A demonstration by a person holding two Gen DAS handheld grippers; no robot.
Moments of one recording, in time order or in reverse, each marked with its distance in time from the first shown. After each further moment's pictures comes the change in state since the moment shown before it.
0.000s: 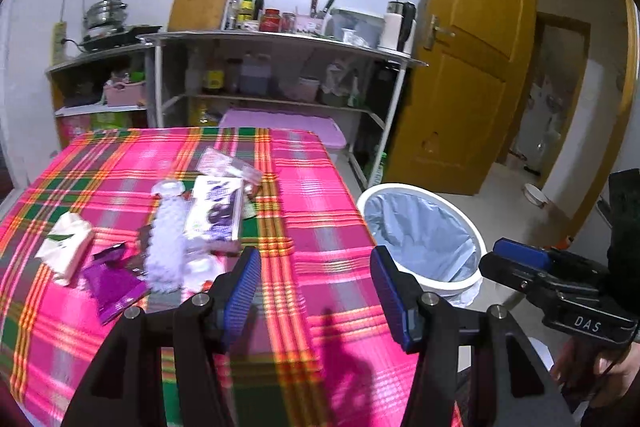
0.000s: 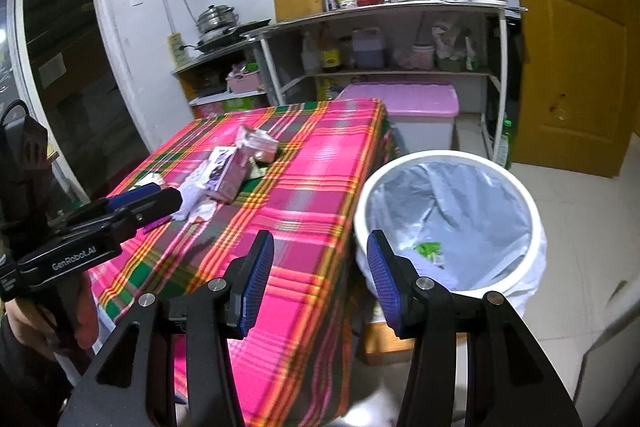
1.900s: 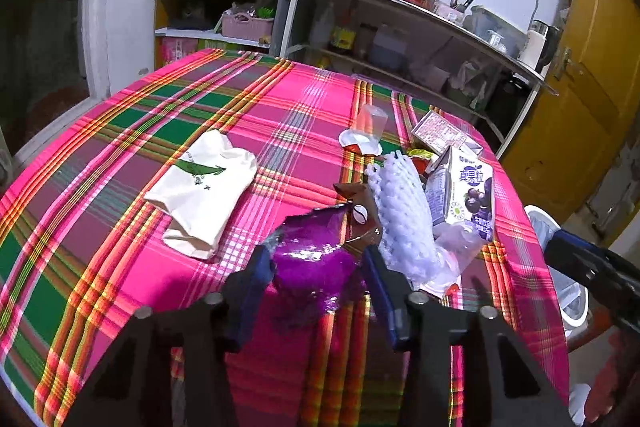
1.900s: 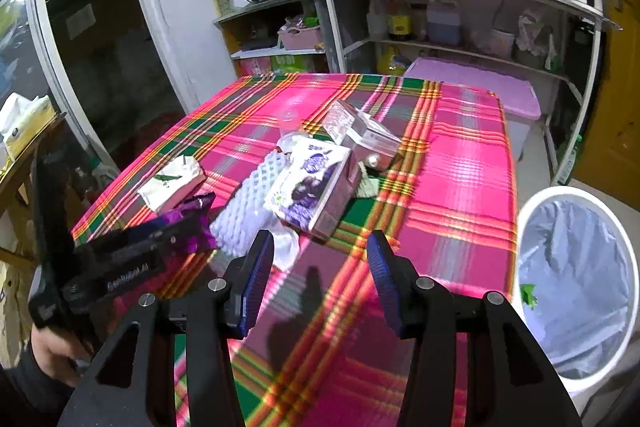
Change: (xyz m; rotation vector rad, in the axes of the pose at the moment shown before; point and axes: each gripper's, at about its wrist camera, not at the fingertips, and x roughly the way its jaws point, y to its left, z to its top) left arm 0.039 0.173 -0.028 -0.288 0.092 0.260; right arm 0.141 0.107 0.048 -0.106 0.164 0.114
